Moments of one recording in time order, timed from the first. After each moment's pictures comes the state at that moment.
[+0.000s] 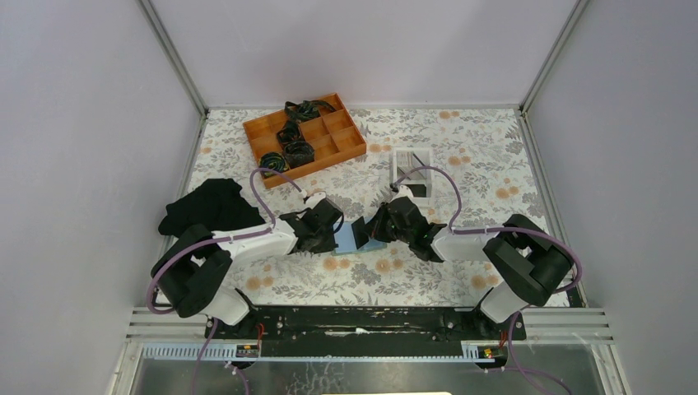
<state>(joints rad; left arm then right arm) -0.78 1.49 0.72 -0.34 -0.17 -0.89 0.78 1.57 0.58 0.39 0.01 0.90</state>
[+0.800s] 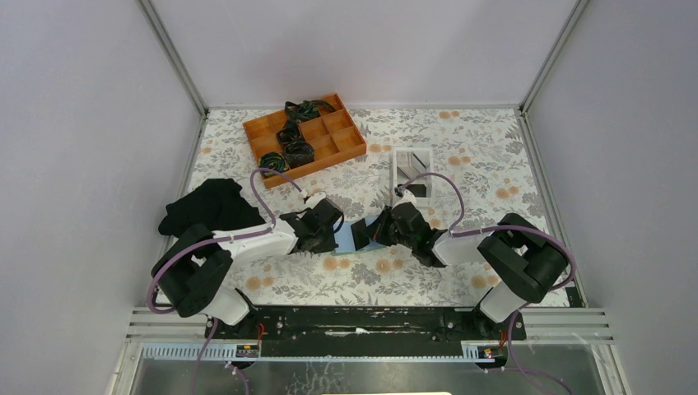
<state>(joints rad) -0.78 1.49 0.72 -0.34 -0.17 -0.89 0.78 1.60 0.51 0.52 0.01 0.96</state>
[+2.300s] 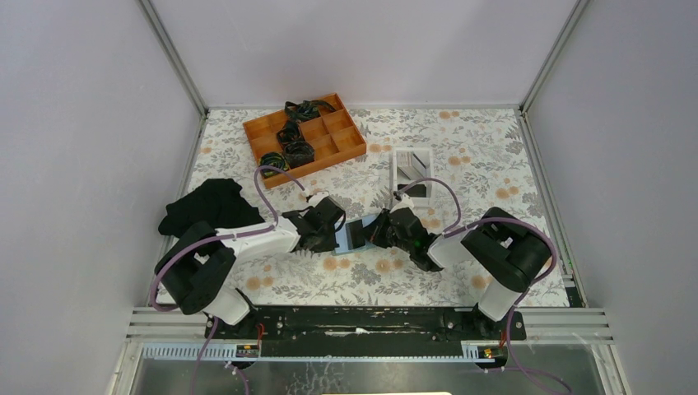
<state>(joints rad) -0.78 1.52 0.75 -0.35 -0.16 -0.86 0.80 1.70 0.47 0.71 0.02 1.01</state>
